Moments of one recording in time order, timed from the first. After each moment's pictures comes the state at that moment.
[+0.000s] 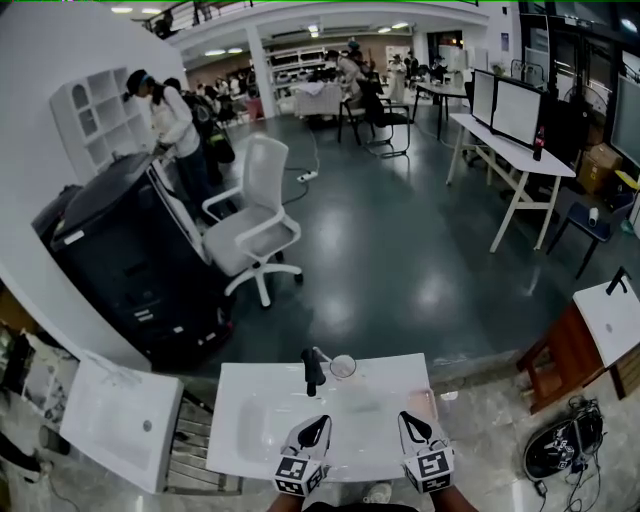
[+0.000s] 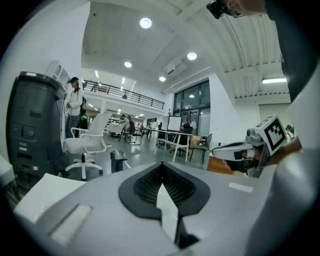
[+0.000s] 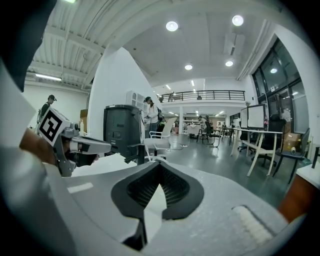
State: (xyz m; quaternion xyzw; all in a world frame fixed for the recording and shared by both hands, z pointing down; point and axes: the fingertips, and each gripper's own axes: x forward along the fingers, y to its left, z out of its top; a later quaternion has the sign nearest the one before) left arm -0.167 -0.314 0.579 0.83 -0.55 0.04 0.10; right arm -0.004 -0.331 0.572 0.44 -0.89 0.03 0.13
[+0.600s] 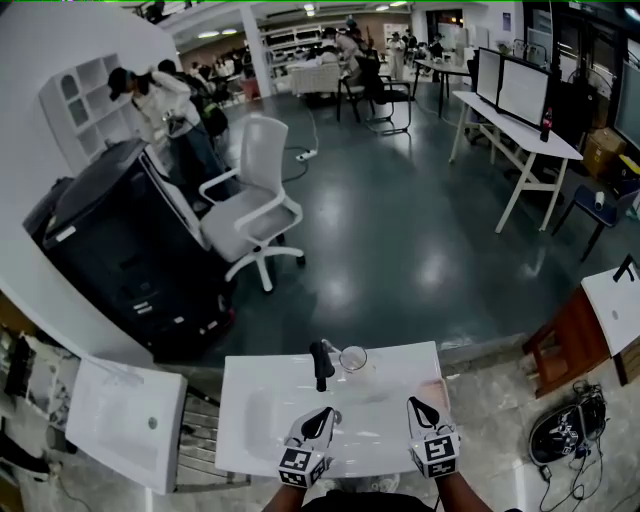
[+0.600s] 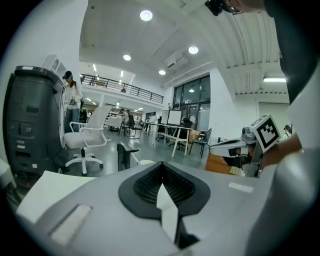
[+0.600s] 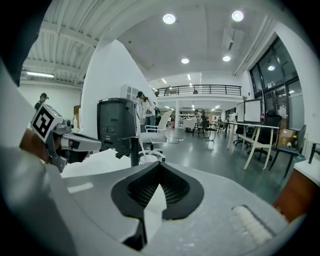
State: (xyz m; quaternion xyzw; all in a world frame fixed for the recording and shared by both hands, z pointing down) left arm -0.193 -0.324 0.596 0.83 -0.54 0.07 0.12; right arm -0.016 -0.358 0.596 0.46 -0.87 0.06 0.15
